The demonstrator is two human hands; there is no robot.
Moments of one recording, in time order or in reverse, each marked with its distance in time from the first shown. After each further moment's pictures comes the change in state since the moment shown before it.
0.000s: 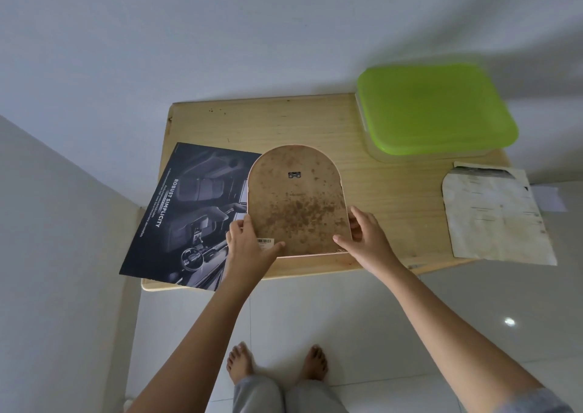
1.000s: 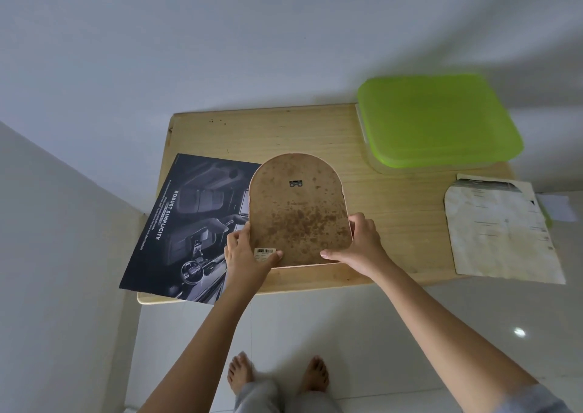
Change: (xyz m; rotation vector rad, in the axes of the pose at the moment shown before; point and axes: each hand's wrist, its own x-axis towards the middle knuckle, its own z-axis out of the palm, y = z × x) left_hand 0.007 0.003 0.004 -0.120 0.024 -0.073; right_hand 0.024 -0.012 -0.001 -0.110 -0.020 0.158
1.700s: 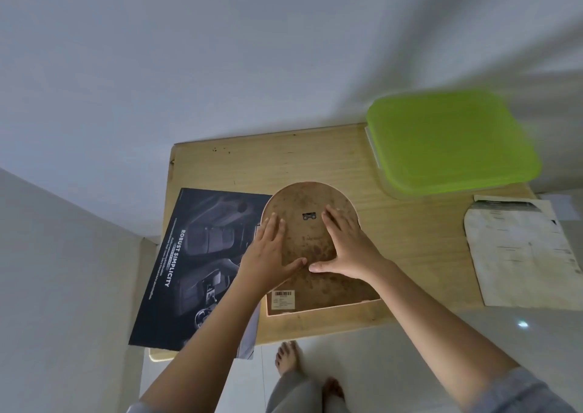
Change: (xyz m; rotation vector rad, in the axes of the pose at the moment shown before) left_hand 0.074 0.040 -0.023 0.623 -0.310 0.387; right_hand 0.053 -0.061 0.004 -0.521 -0.143 -0.323
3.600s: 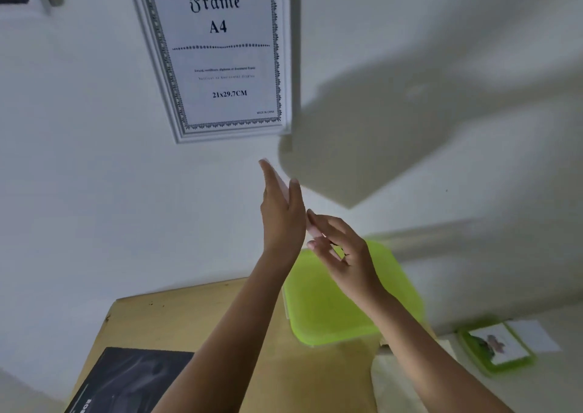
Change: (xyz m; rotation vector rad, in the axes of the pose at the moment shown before) left_hand 0.062 0.308 -0.241 -0.987 0.841 0.268; right_hand -0.060 0.089 -0.266 0.672 0.965 -0.626
